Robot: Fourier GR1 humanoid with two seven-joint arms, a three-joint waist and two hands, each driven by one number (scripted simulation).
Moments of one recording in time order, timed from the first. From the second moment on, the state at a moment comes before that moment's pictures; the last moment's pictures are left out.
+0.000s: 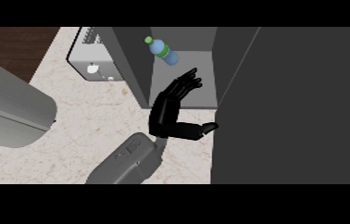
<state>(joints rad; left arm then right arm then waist) -0.54 0.02 -0.64 -1.06 0.77 0.31 -0.58 1.09 -0.42 0.45 -2.49 -0.03 0.13 -0.54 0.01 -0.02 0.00</state>
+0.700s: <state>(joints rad) 0.00 0.37 -0.70 -1.55 0.76 0.26 -0.67 1.06 -0.59 0.49 -2.49 0.02 0.18 -0.55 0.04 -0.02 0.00</state>
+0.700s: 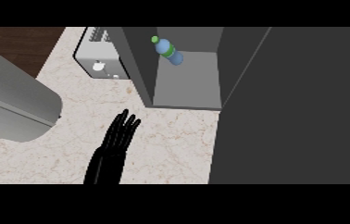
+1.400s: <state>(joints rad) 0.30 0.70 -0.57 -1.73 0.83 0.03 -0.82 0.84 -0.69 0.61 -2.50 0.04 0.15 -0.42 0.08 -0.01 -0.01</state>
